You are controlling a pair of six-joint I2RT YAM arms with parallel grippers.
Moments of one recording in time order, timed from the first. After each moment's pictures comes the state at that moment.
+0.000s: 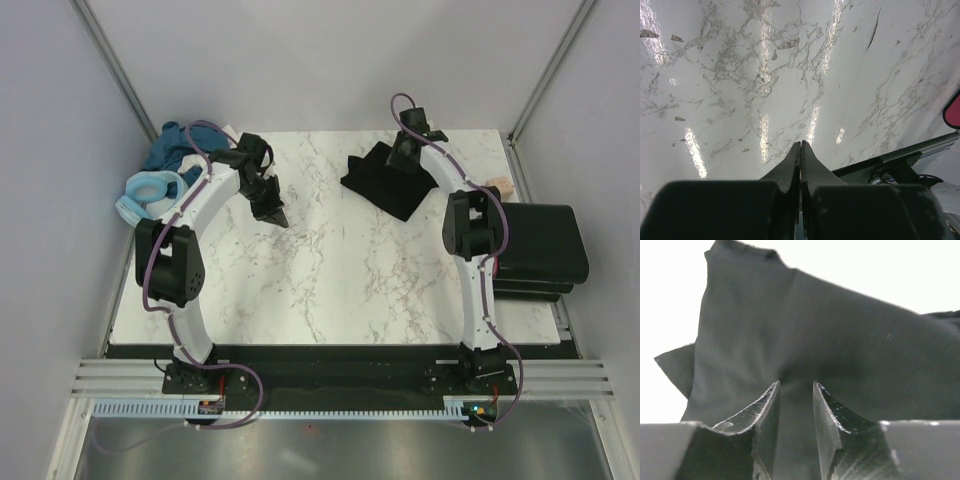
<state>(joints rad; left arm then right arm) -0.28 1.88 1.63 -1.01 0.31 -0.50 0.19 2.48 2.24 -0.65 0.09 0.57</state>
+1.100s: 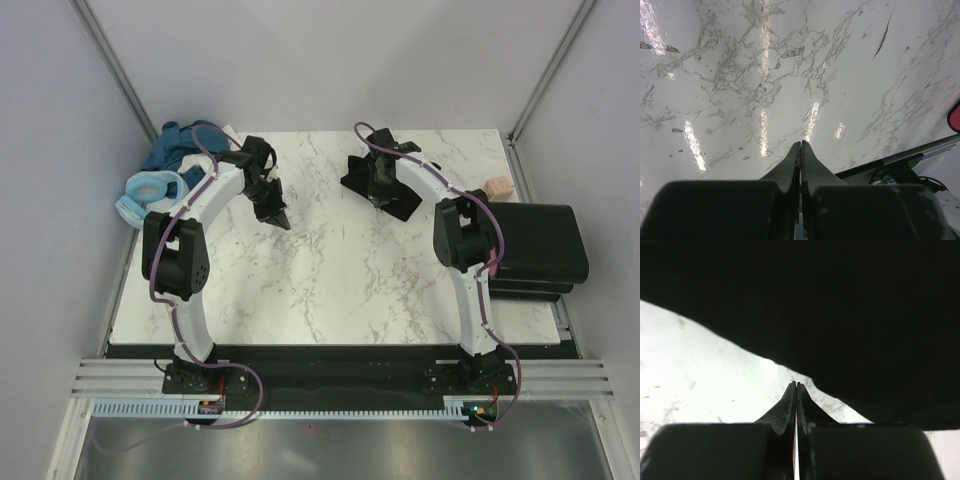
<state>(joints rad) -0.28 1.94 1.64 -0.99 0.32 -0.50 0.36 2.30 2.00 -0.85 0.09 0.47</state>
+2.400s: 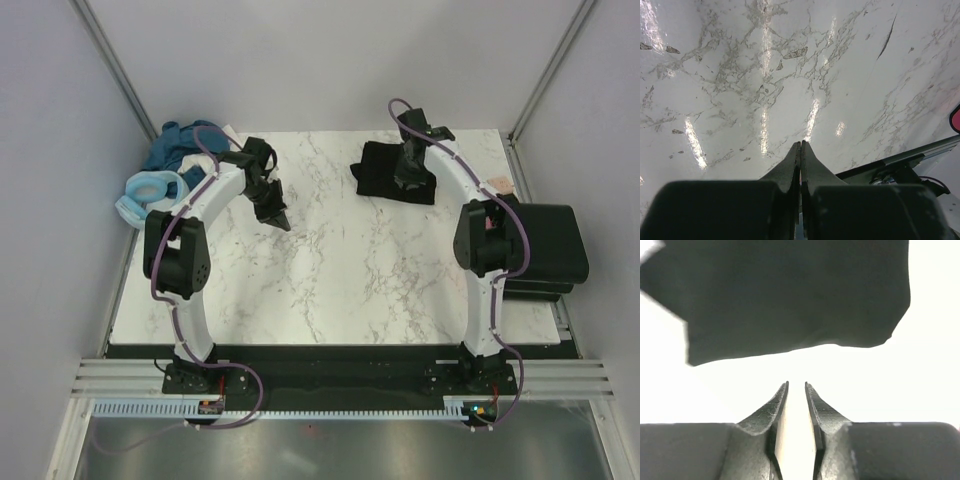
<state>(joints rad) -0.28 1.95 1.64 -0.99 0.32 -0.50 0.24 2.21 2.01 -0.92 0.20 0.52</state>
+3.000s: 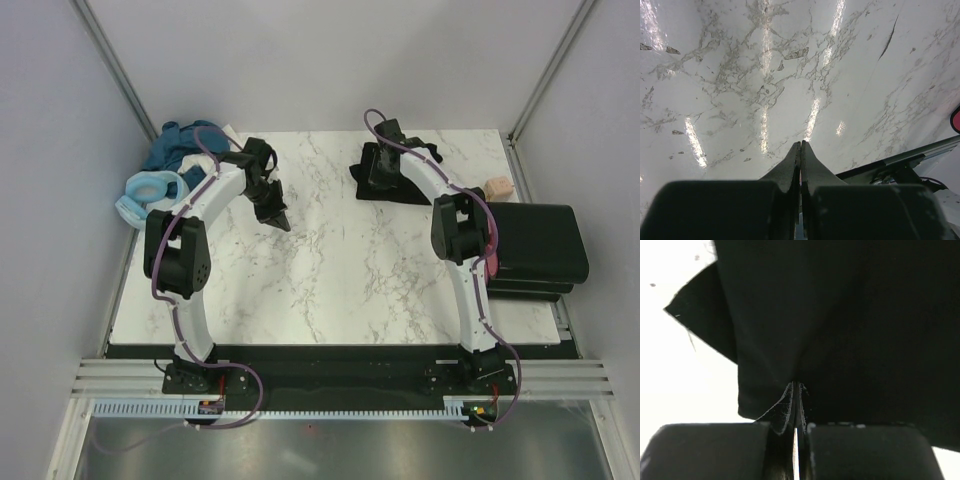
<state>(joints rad) -0.28 1.96 1.64 -0.99 0.32 -0.50 0.30 2.45 2.17 -0.76 0.04 0.52</state>
